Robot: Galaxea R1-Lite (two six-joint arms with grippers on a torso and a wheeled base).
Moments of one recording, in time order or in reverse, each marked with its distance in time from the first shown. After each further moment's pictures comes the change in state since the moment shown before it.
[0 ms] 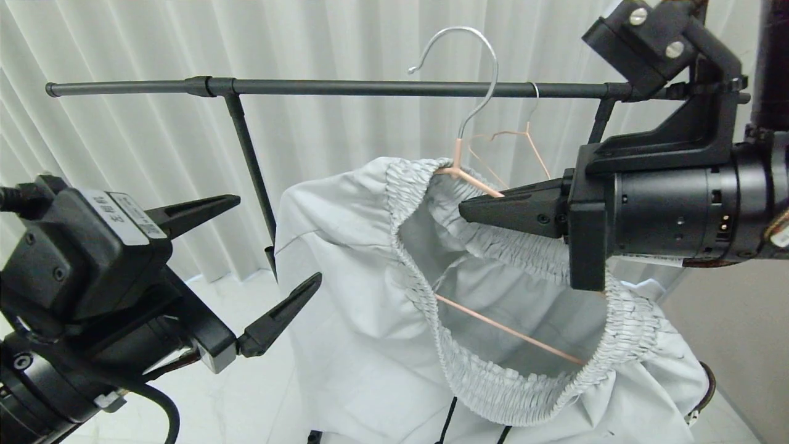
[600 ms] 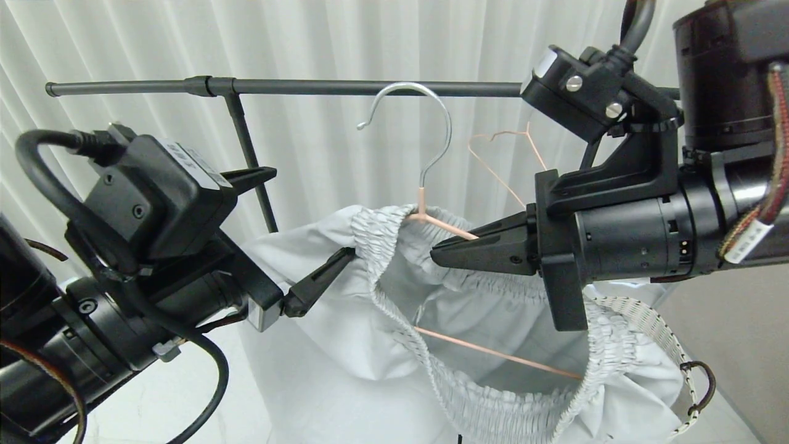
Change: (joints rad) left arm -0.036 0.113 -0.131 -0.002 0.001 0.007; right arm 0.011 0.074 -0.078 0.140 0.140 -0.108
